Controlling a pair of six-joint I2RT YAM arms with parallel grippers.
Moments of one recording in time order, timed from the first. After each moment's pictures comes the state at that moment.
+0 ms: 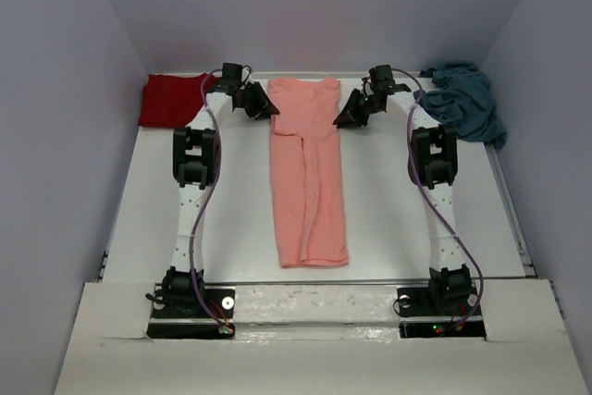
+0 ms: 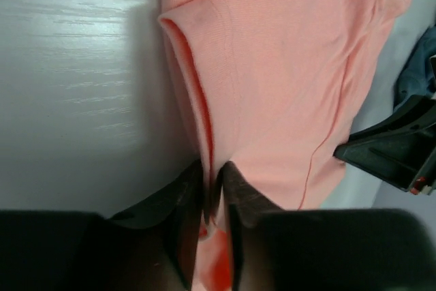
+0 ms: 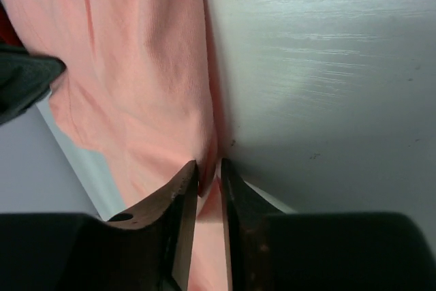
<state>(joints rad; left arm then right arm) -0.14 2.64 2.30 -0.51 0.58 -0.64 0.18 2.60 2.27 -0.66 -0.56 0.64</state>
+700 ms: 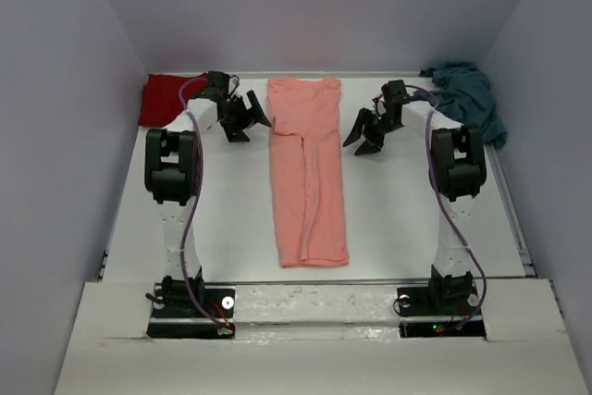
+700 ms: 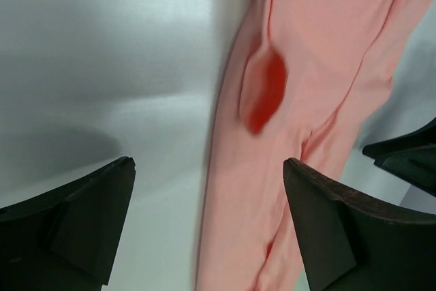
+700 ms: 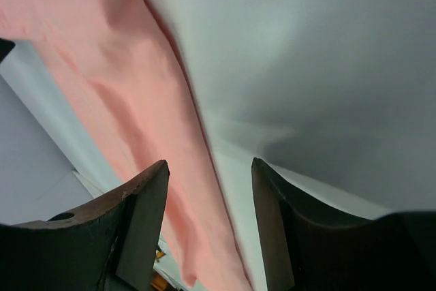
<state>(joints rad) -0.12 2.25 1.80 -0.50 0.44 -0.56 0.16 2.29 1.80 -0.67 -0.58 0.56</state>
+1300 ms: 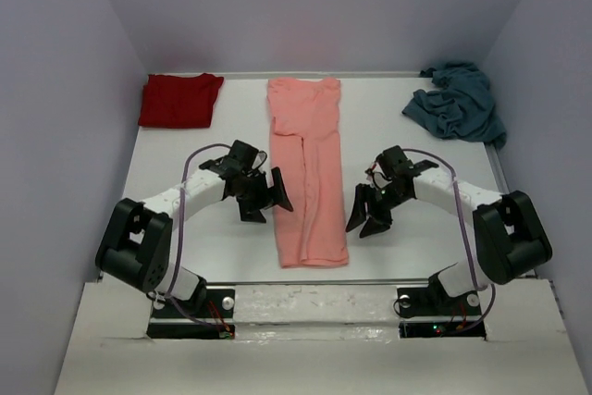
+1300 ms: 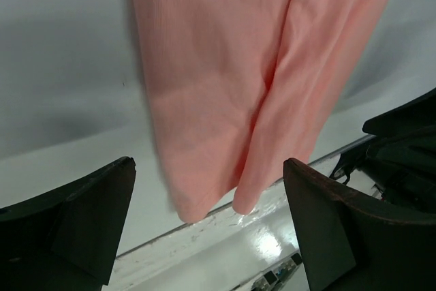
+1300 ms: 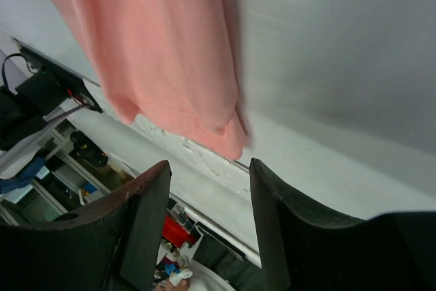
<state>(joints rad) -0.43 1.48 0.87 -0.53 0.40 -0.69 0.39 1.52 0.86 -0.69 -0.63 0.56</state>
